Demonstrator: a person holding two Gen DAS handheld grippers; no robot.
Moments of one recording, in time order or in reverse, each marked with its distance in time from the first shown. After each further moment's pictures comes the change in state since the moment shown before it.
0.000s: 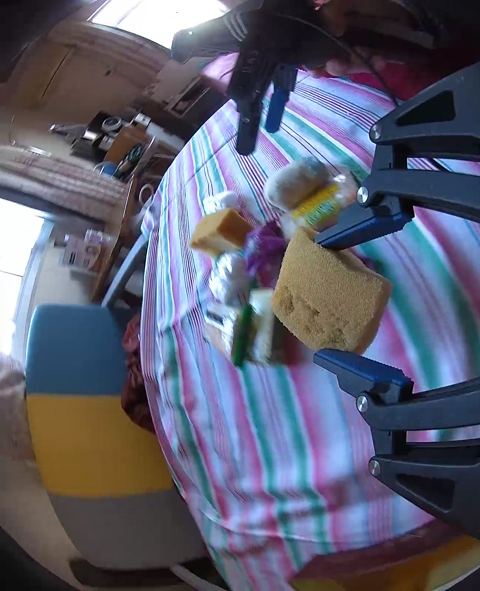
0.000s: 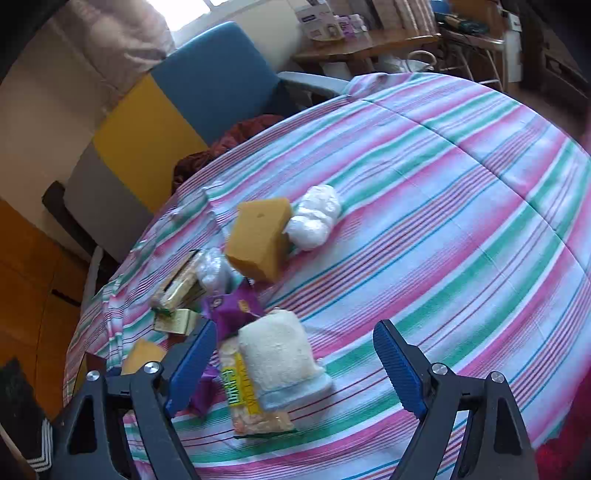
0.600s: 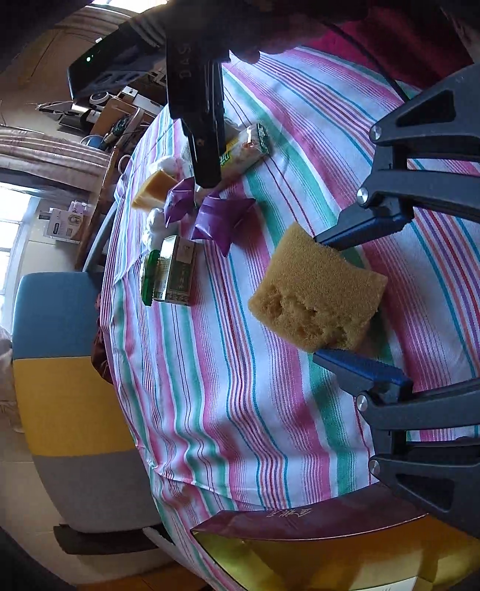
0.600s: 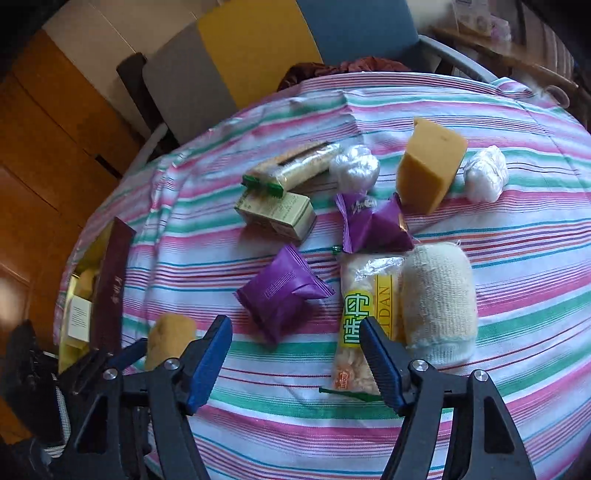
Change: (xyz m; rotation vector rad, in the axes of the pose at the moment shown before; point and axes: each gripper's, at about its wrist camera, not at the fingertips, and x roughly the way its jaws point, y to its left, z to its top) left arm -0.009 0.020 -0.083 -0.004 0.034 0.119; right arm 0.050 0.094 -0.059 -0.409 0.249 0.125
